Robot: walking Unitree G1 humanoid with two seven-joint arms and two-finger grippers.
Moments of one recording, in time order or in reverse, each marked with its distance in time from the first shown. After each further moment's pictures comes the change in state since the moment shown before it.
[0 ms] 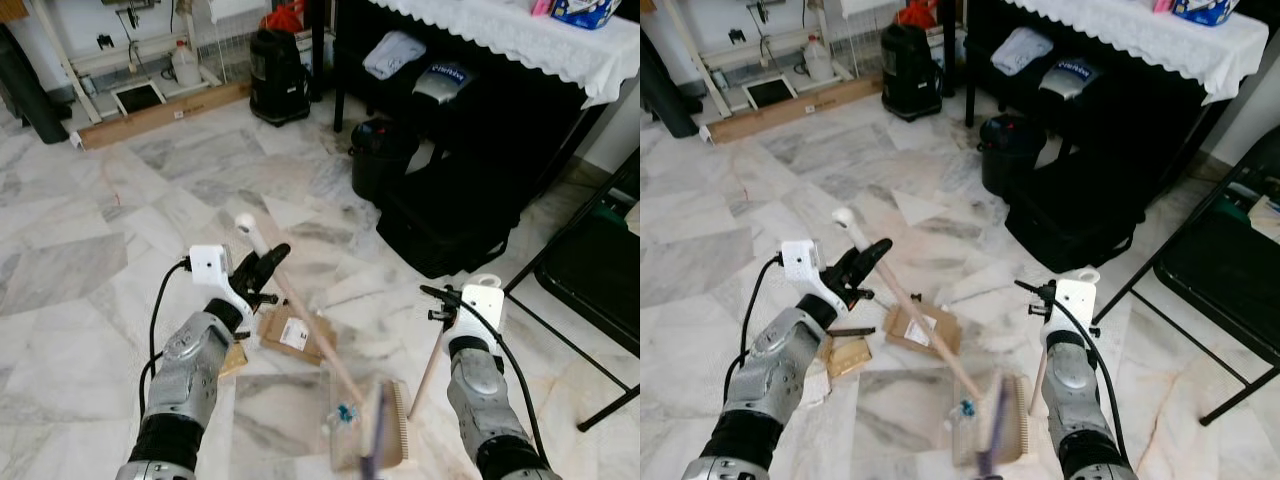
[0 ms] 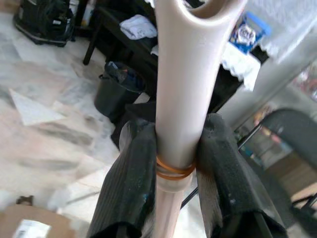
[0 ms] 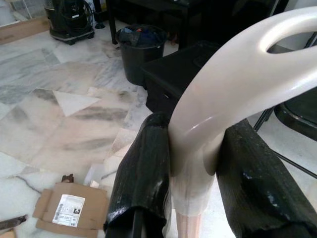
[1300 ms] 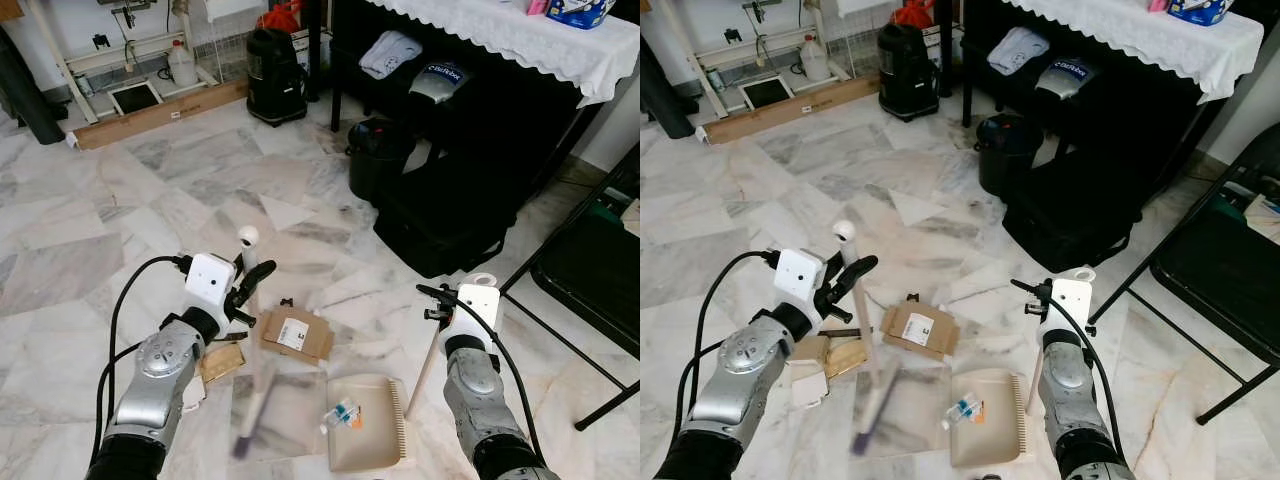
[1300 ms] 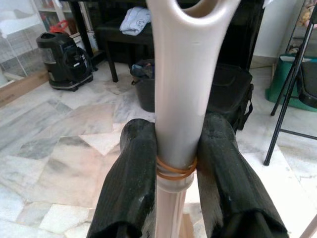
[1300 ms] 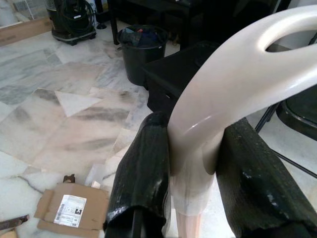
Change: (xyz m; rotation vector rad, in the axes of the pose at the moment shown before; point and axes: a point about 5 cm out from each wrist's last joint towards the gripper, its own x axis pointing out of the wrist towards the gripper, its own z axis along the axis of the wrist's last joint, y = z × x) left arm -0.027 0.015 0.006 0.637 0.097 -0.082; right arm 0.000 0.004 0.000 0.003 -0.004 0.011
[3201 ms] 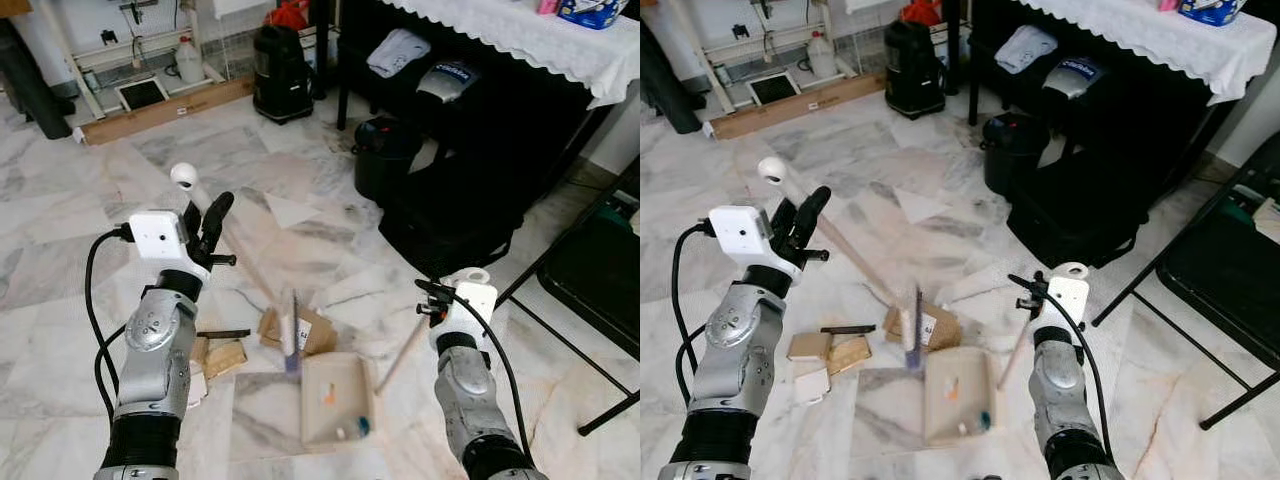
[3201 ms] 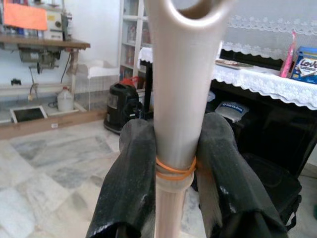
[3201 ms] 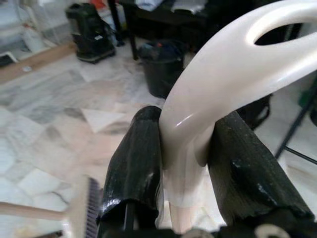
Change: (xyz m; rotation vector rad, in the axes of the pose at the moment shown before) left arm 0.010 0.023 0.050 -0.185 -0.298 0.329; right arm -0.002 0.016 0.013 0.119 -0.104 0.081
